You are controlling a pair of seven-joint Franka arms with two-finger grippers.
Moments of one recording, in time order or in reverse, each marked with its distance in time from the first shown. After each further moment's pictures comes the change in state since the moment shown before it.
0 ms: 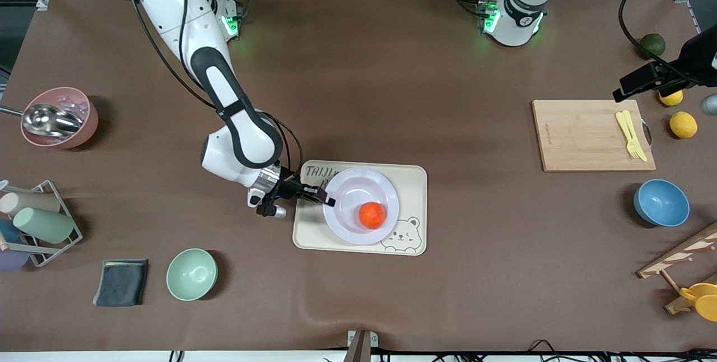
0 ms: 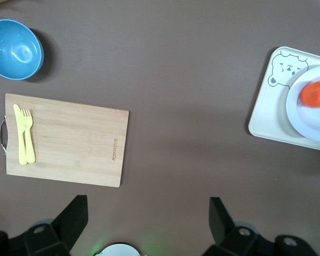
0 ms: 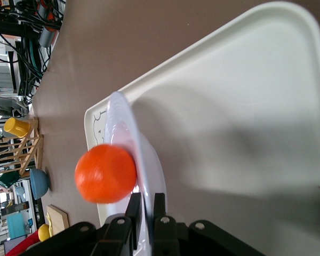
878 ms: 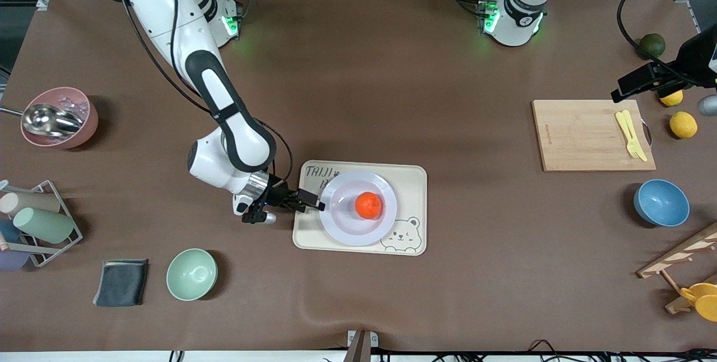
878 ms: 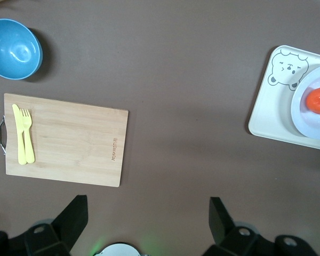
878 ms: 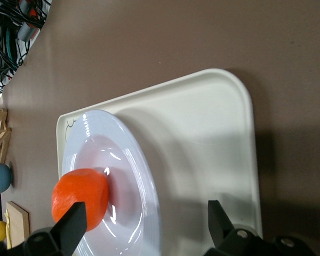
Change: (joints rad) left arm -0.003 0.001 -0.001 -0.002 0.000 0.001 0.000; right arm -0.050 0.003 -0.007 -0.002 -0.189 0.012 0.000
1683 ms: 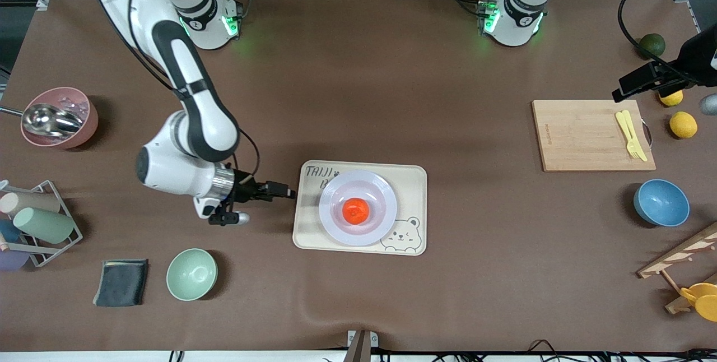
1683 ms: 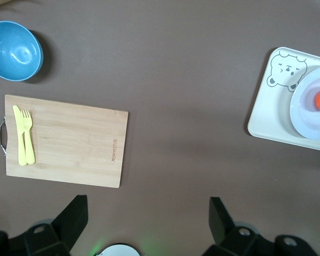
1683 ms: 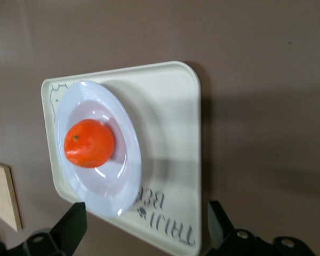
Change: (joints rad) left arm 0.000 -0.002 0.000 0.007 0.000 0.000 0.000; right arm -0.003 -0.188 -0.190 -0.039 -0.435 -0.392 0.285
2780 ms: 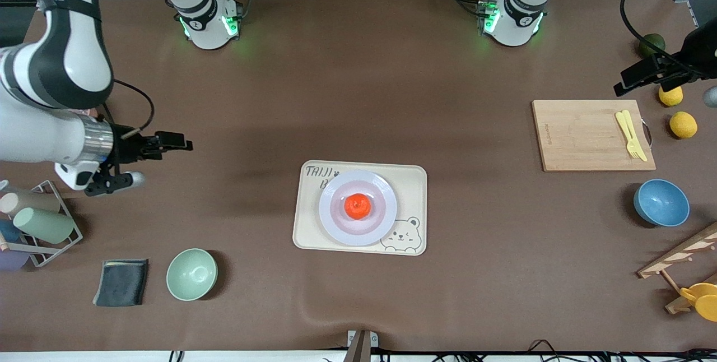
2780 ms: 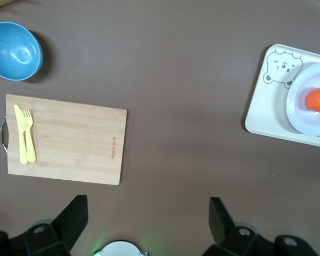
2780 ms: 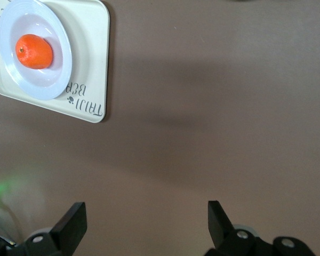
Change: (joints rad) left arm -0.002 -0.006 -0.020 0.019 0.000 -0.028 0.000; right arm -0.009 -0.270 -0.282 0.109 -0.484 -0.613 0.003
